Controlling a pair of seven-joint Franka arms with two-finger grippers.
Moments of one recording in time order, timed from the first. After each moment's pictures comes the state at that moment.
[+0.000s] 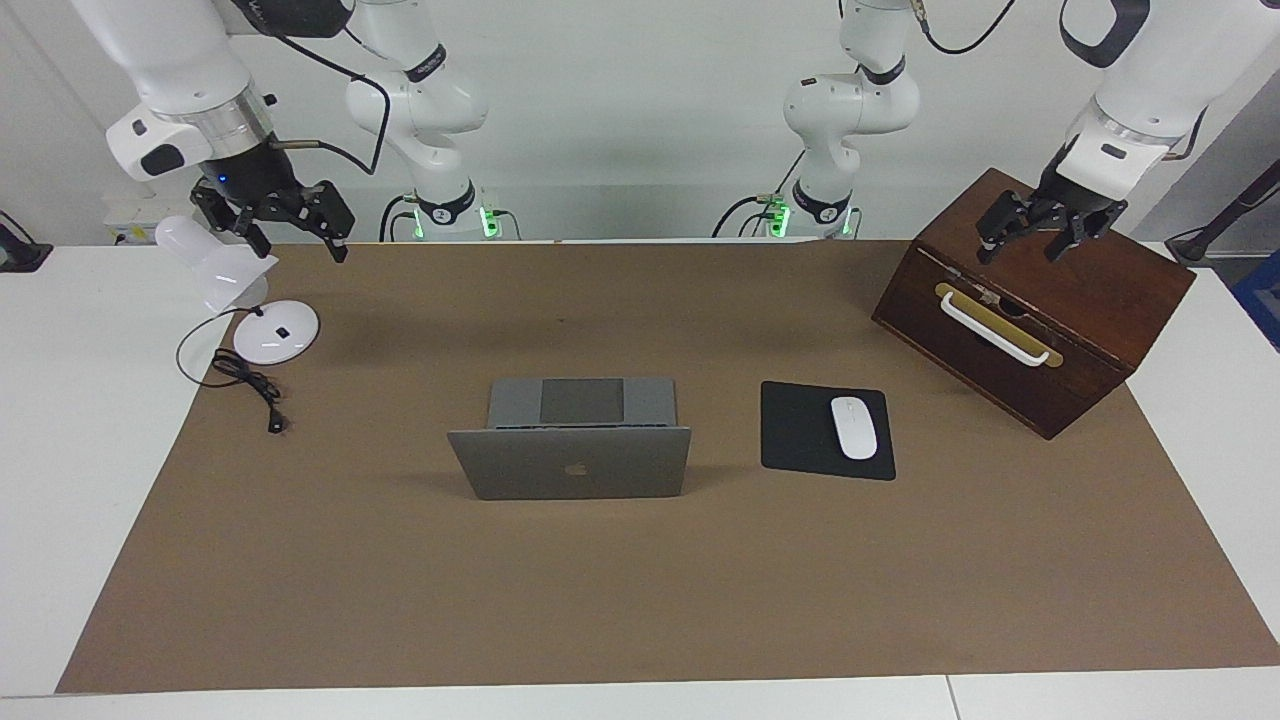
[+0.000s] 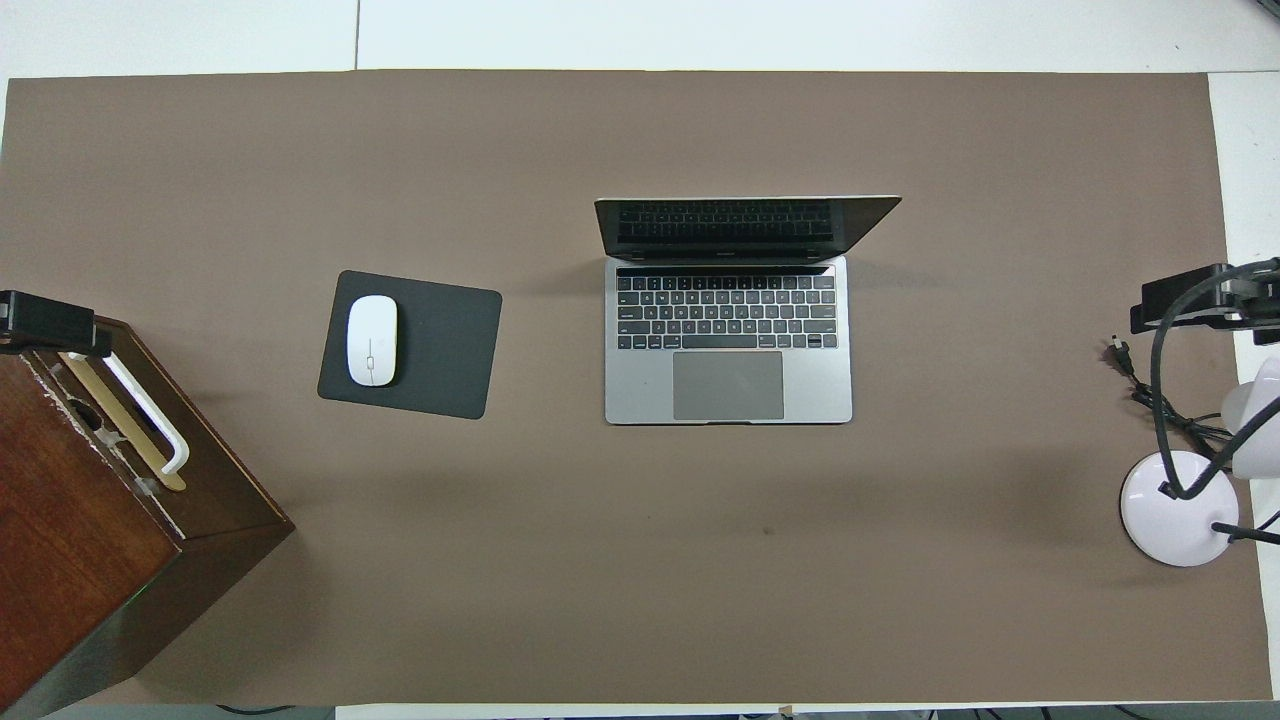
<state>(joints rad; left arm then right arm) -0.03 -0.07 0.07 -1.65 -0.03 1.55 0.04 -0.02 -0.07 0.00 -1.62 0.01 1.54 0.09</state>
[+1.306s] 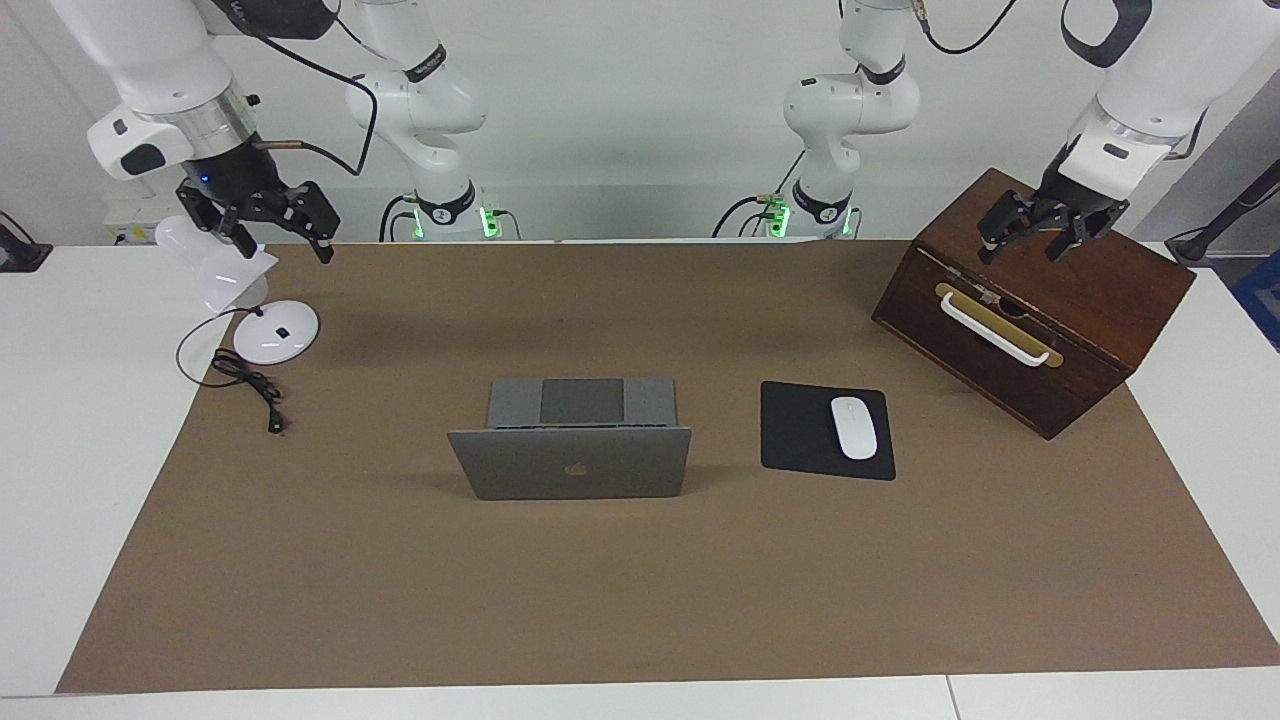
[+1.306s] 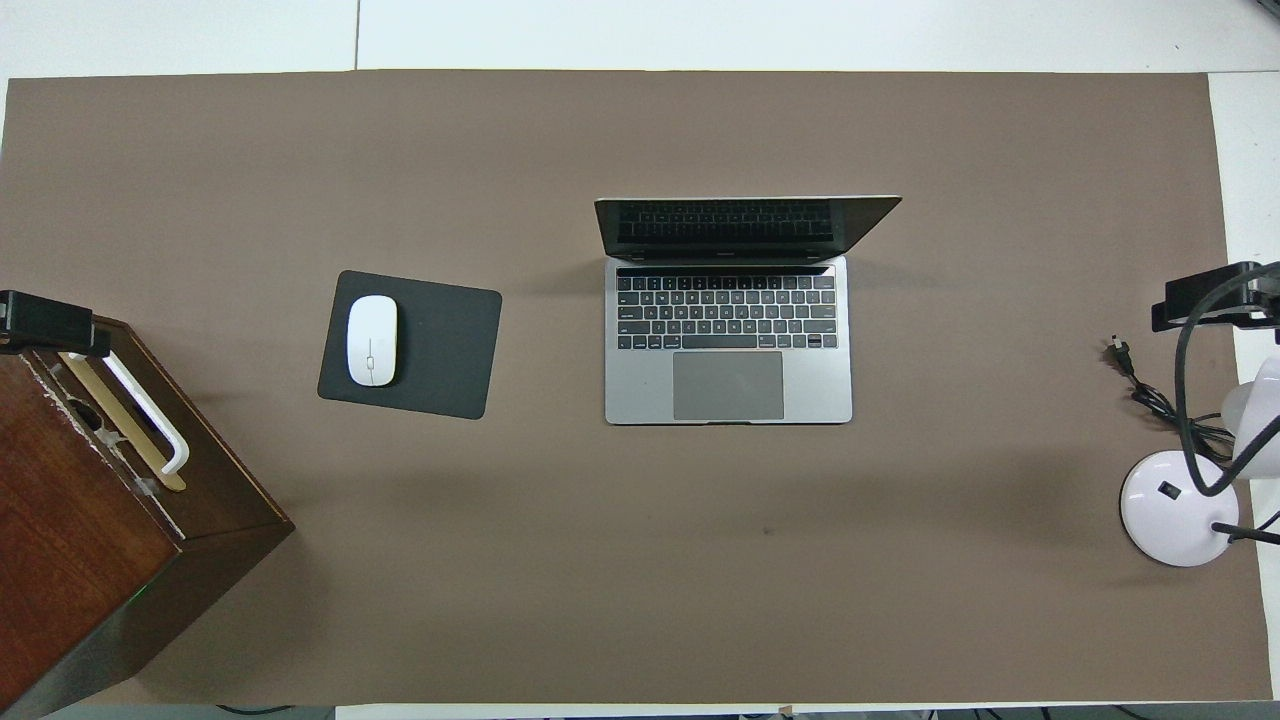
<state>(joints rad) -0.03 -0.07 0.07 -1.65 -0.03 1.55 0.04 -0.05 -0.07 -0.01 -1.62 0.01 1.54 0.07</state>
